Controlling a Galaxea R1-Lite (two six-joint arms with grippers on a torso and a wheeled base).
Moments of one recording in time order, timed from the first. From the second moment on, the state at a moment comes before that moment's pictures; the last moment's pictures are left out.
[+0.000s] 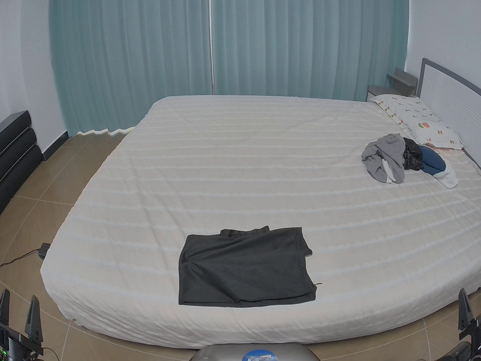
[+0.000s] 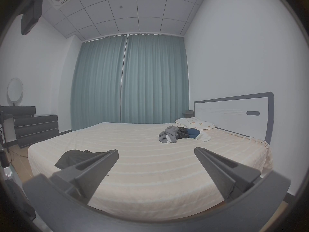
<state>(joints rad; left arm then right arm) 0.00 0.01 -0.02 -0.07 0.18 -0.10 0.00 0.01 -0.02 -0.08 -0.12 -0.01</state>
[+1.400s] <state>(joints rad) 0.00 0.01 -0.02 0.00 0.01 -0.04 -0.01 0.01 -0.02 0.00 0.03 0.00</state>
